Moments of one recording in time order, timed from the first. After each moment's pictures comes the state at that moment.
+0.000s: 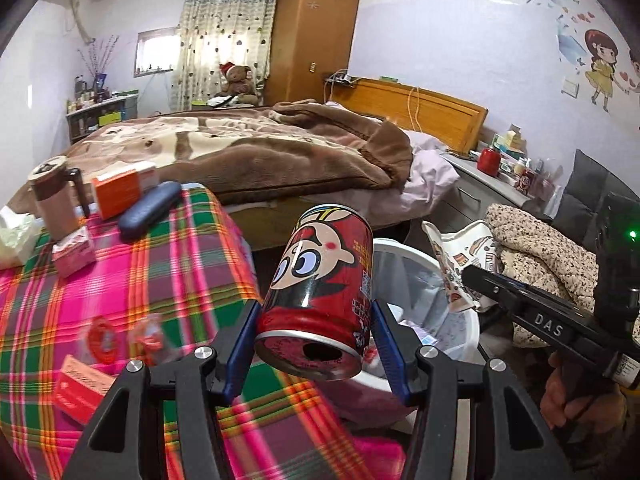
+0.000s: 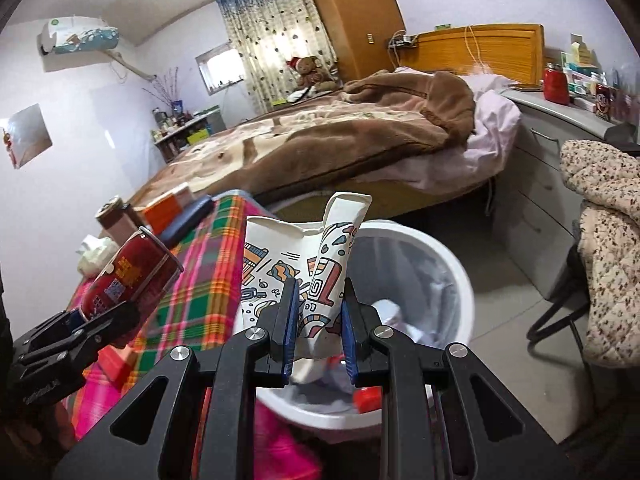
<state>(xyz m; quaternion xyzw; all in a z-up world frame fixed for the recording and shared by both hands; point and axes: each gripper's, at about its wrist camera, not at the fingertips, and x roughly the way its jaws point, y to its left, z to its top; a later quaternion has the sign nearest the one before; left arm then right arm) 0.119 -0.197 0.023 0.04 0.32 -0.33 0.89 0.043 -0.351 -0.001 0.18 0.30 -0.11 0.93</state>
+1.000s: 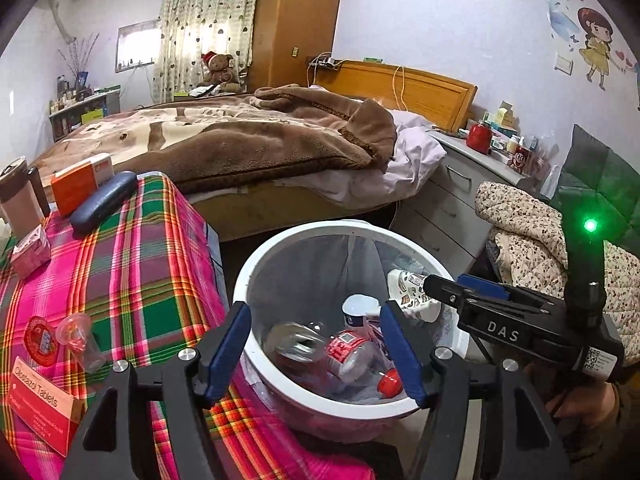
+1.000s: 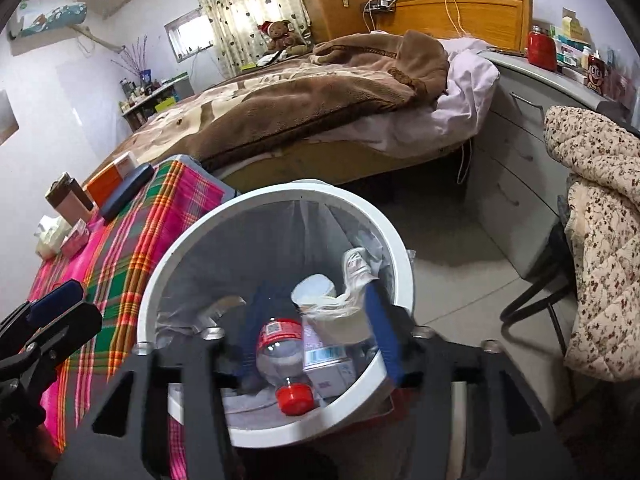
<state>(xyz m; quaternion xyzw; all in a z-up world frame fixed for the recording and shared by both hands) 0.118 -0.259 -0.005 0.06 0.34 -0.34 0.87 0.046 -0.396 -0.033 0.17 0.36 -0.13 0.91</state>
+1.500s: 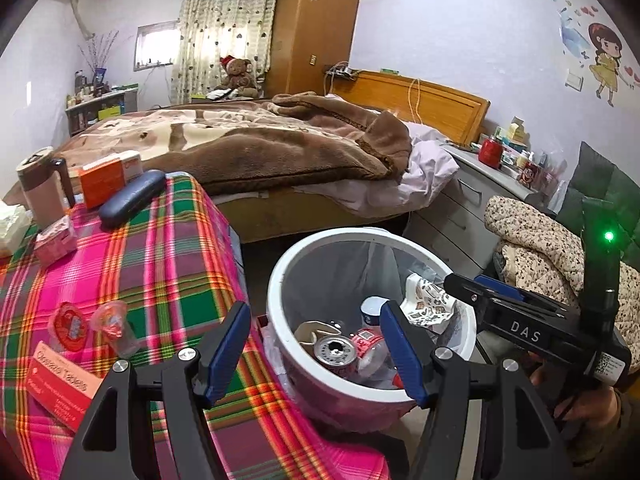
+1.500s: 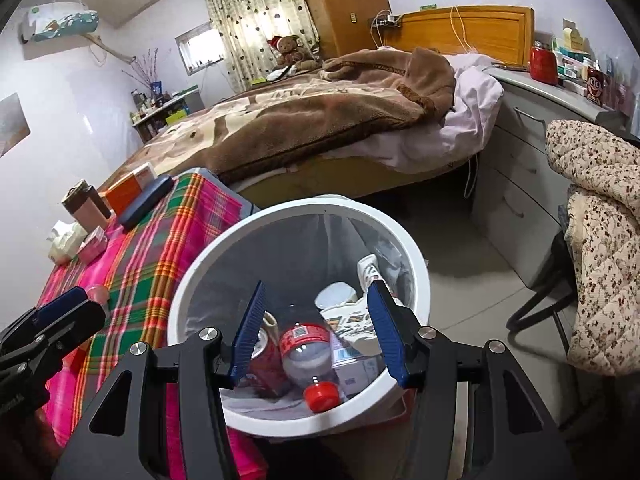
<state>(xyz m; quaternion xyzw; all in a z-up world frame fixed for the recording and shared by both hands) 0.112 -0.223 0.008 0.04 0.33 -0.32 0.89 0.039 -0.377 -0.018 0.17 0.33 -0.12 0.92</state>
